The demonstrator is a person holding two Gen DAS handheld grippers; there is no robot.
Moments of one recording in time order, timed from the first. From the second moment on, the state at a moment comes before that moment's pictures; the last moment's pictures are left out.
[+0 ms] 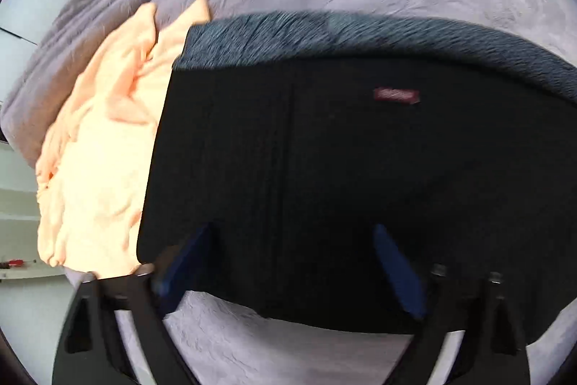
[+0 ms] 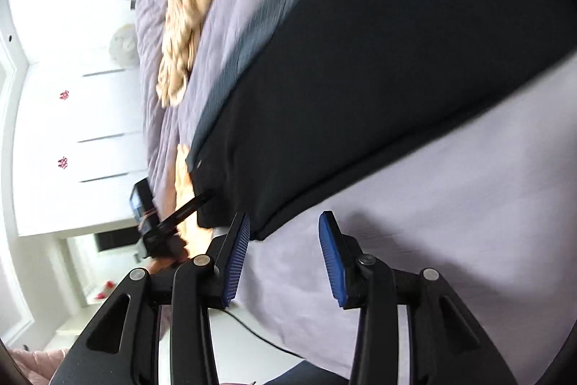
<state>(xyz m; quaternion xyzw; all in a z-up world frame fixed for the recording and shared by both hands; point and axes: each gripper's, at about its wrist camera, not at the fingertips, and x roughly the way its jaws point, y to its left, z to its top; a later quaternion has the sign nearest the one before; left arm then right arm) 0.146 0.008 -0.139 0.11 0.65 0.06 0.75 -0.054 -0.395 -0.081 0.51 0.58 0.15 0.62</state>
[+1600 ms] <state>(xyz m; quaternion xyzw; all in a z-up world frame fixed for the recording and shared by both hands) 0.086 -0.094 -0.130 0.11 0.65 -0.13 0.74 -0.067 -0.446 -0.059 0.34 0.64 -0.02 0.69</state>
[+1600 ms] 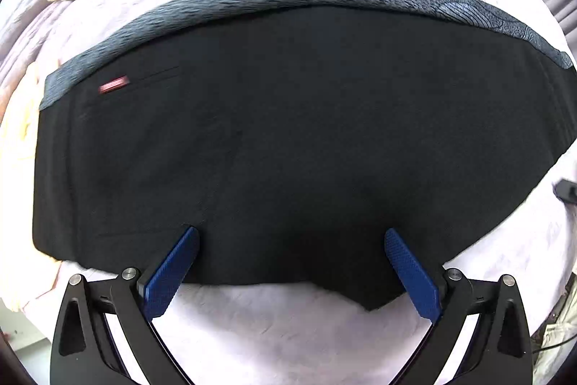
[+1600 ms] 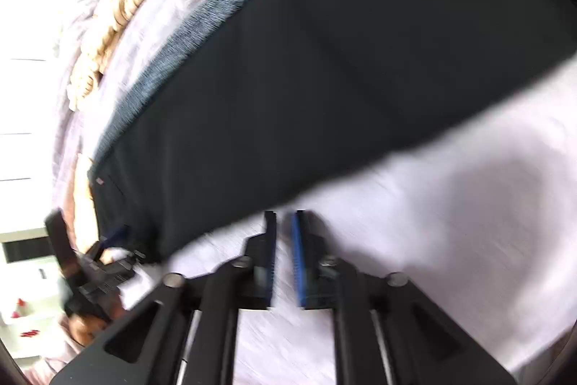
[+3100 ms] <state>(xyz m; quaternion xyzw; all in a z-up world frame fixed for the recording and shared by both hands) -0.017 -0.253 0.003 0.10 0.67 -0.09 0.73 -0.120 -0.705 -0.073 0.54 0.46 -0.13 0.69</state>
